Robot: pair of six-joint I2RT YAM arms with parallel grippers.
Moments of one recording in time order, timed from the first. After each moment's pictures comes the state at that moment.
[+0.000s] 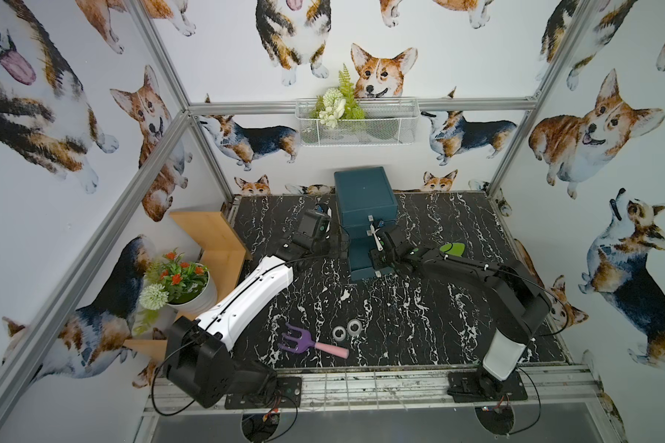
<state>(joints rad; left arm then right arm) -0.49 1.39 1.17 -0.53 -0.05 -0.36 0.65 1.76 1.15 -0.18 0.15 0.28</state>
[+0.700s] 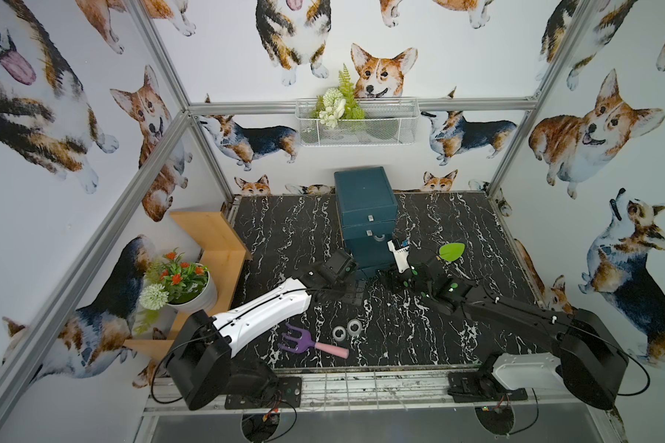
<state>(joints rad) -0.77 1.38 0.94 -0.63 -0.05 -0.50 0.72 1.26 0.71 -0.03 0.05 0.35</state>
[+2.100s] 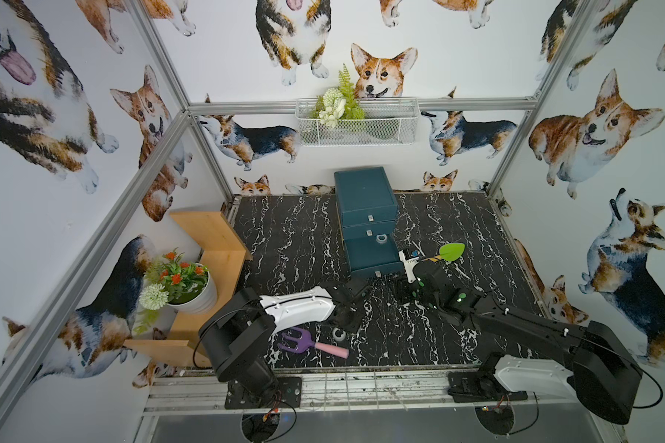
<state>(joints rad) -0.88 1.60 0.86 -0.61 0.05 -0.46 0.73 1.18 0.62 -0.10 0.13 0.41</state>
